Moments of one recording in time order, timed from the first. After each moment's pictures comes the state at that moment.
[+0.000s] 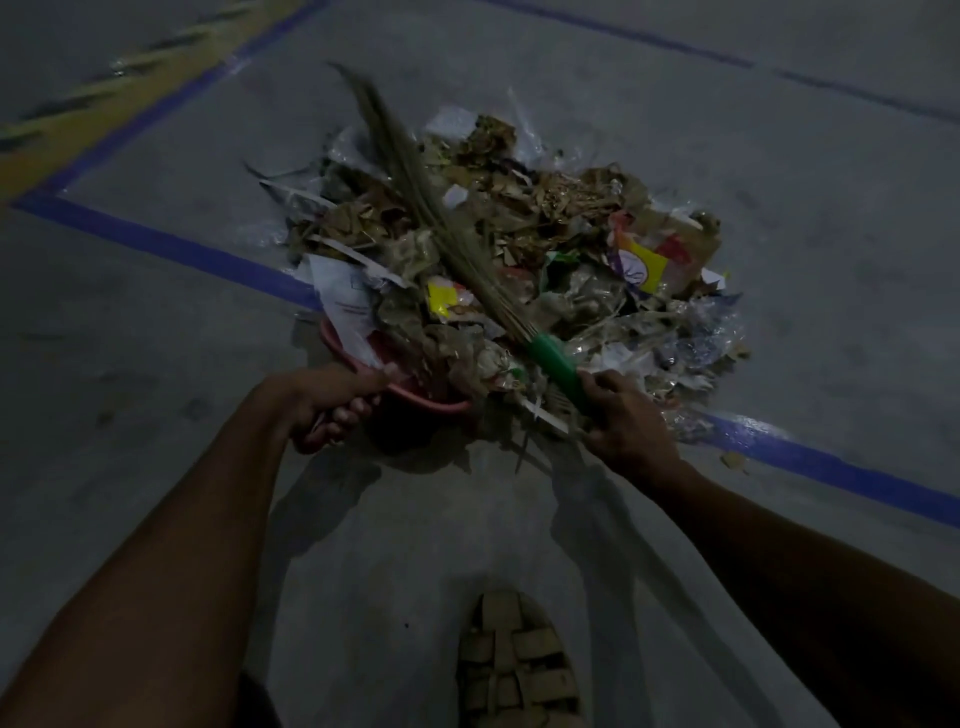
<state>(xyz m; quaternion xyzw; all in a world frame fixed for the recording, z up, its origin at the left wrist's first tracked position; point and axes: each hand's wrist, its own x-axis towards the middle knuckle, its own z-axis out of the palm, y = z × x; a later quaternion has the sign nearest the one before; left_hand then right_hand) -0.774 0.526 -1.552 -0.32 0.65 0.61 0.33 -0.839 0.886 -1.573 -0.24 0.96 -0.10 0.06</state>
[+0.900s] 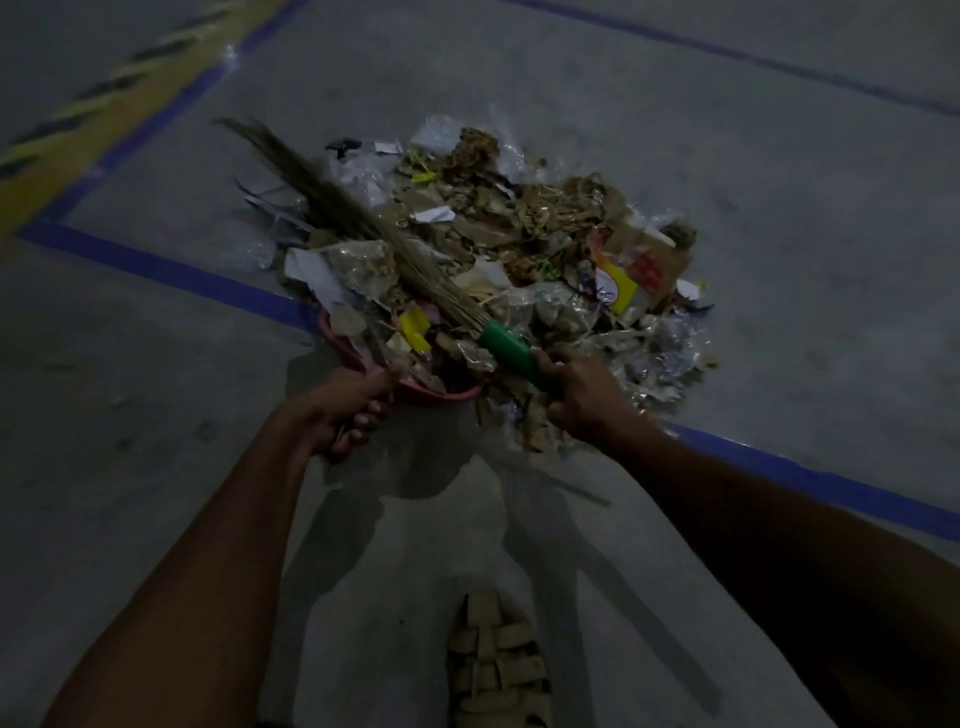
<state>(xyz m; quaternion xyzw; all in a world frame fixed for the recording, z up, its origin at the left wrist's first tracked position) -0.788 0.562 -1.494 -0.33 0.63 0.67 0.24 -0.881 0.851 -1.496 -0.28 0.95 -0.08 0.16</state>
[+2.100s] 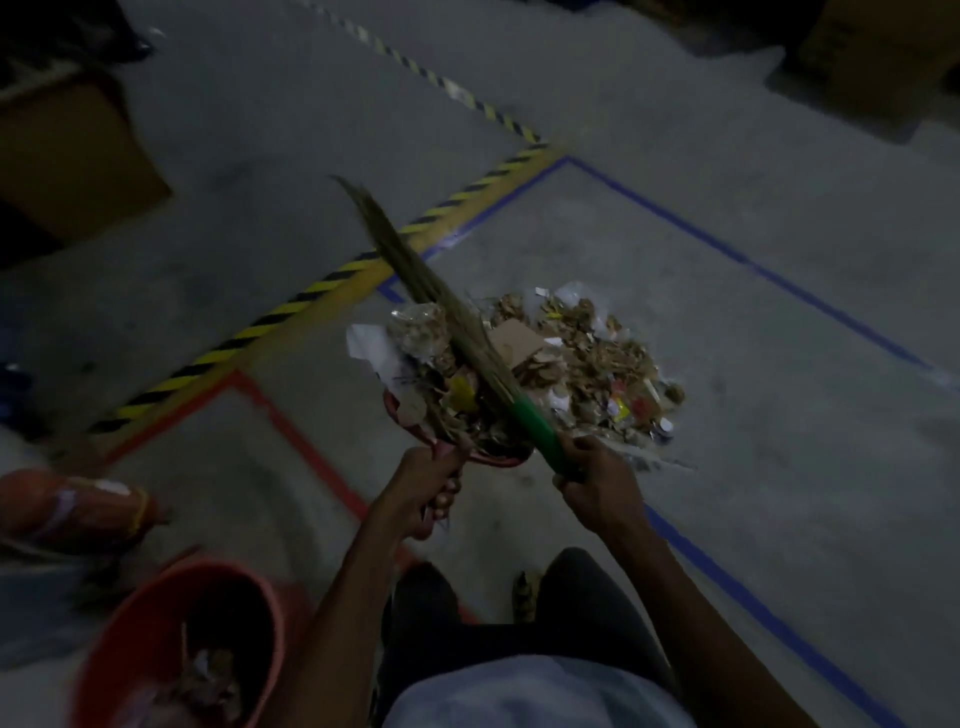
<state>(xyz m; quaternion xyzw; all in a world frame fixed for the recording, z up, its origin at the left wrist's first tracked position) -0.468 0.713 -0.879 -0.46 0.50 0.73 0.03 -0.617 0.905 -0.860 -0.31 0.90 -0.20 0.22</state>
